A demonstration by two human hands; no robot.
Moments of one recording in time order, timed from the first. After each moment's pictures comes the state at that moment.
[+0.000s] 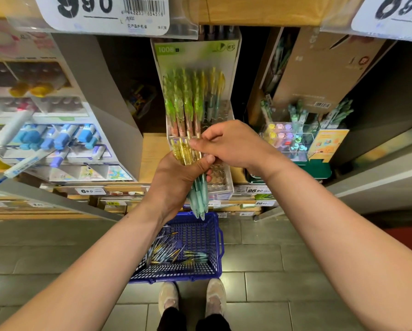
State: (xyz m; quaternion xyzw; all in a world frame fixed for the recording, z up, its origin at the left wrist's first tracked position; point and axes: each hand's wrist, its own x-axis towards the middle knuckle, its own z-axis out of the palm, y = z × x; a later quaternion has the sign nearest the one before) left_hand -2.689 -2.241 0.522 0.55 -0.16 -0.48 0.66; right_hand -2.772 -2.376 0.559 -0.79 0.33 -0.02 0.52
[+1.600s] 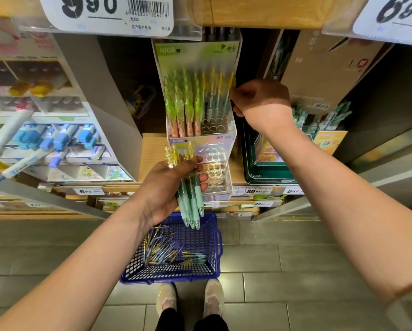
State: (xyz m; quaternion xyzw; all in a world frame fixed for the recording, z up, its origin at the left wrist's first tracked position) left_hand -2.667 -2.226 0.507 0.51 -0.03 -0.59 0.63; right_hand -2.763 -2.441 0.575 -0.82 0.44 -0.17 0.31
